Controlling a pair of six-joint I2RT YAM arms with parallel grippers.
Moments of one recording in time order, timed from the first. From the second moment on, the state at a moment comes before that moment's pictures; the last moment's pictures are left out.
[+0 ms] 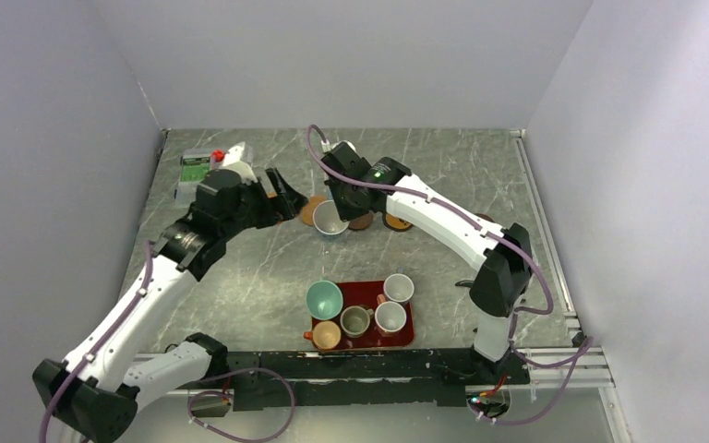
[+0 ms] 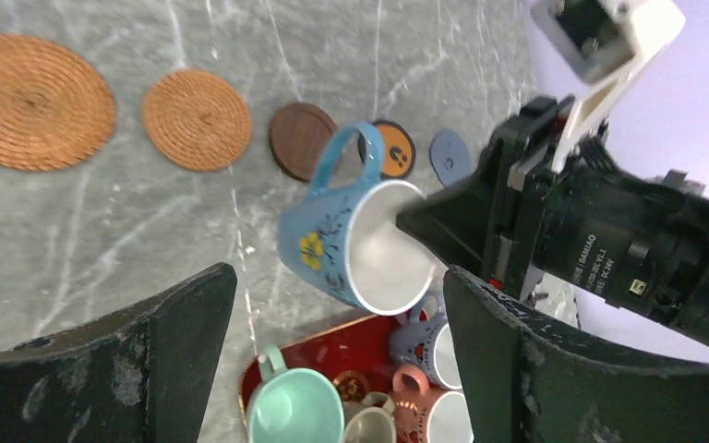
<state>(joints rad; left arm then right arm) -0.42 0.97 1.03 -0.45 0.04 -0.66 0.85 1.82 1.78 -0.94 0.23 0.39</state>
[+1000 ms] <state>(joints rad) -0.64 1.31 1.16 -0.54 -0.25 -0.67 0.86 1.83 1.80 -0.86 0.25 0.40</state>
